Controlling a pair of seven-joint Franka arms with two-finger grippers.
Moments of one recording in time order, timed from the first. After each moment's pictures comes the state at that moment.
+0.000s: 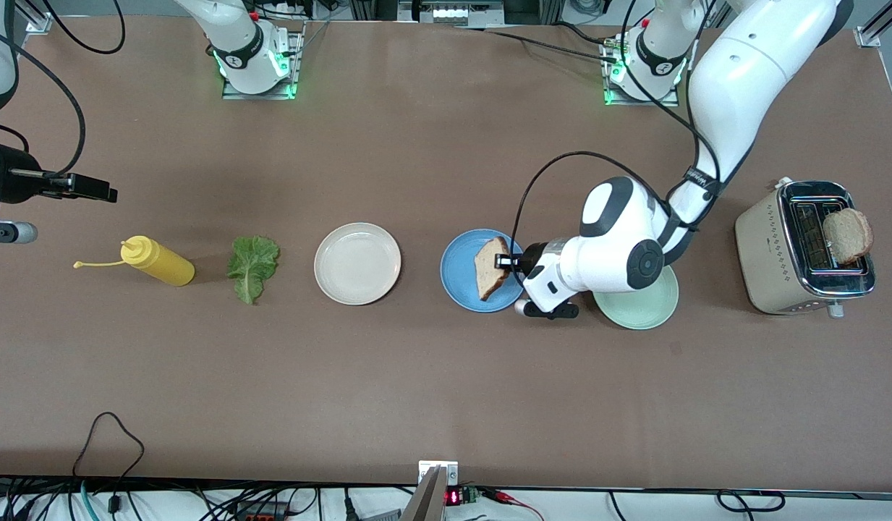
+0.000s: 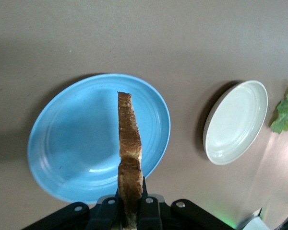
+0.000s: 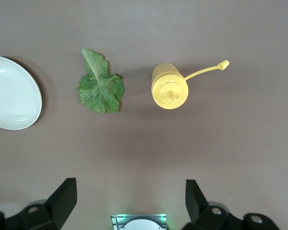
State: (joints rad) left arm 0.07 0.79 -0.66 -1.54 -0.20 2.19 -0.37; right arm -0.04 0.17 -0.07 -1.57 0.03 1.49 -0.04
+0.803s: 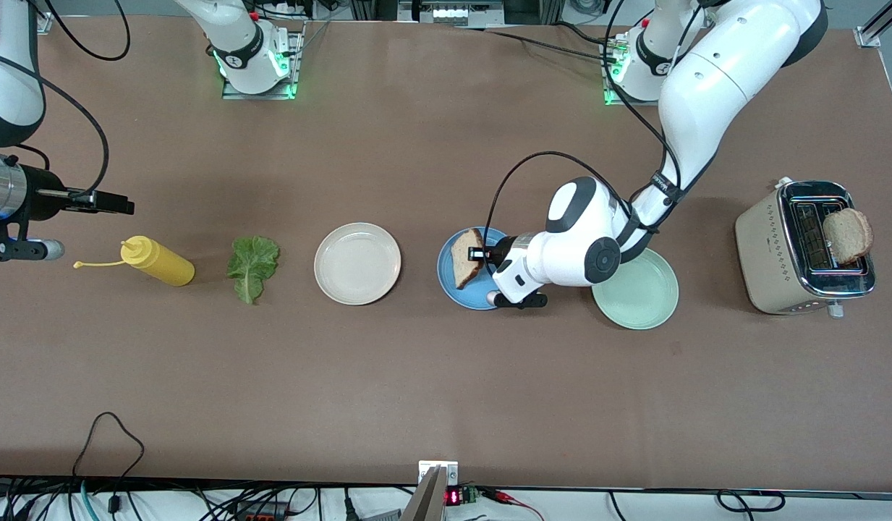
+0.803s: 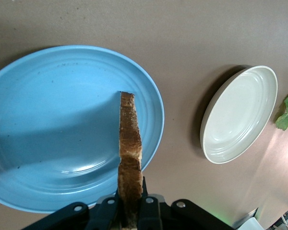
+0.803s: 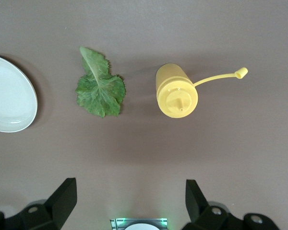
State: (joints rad) left arm 0.01 0.83 -0.66 -1.55 -0.21 2.23 -0.41; right arm -0.03 0.23 -0.06 -1.58 0.03 1.54 -0.04
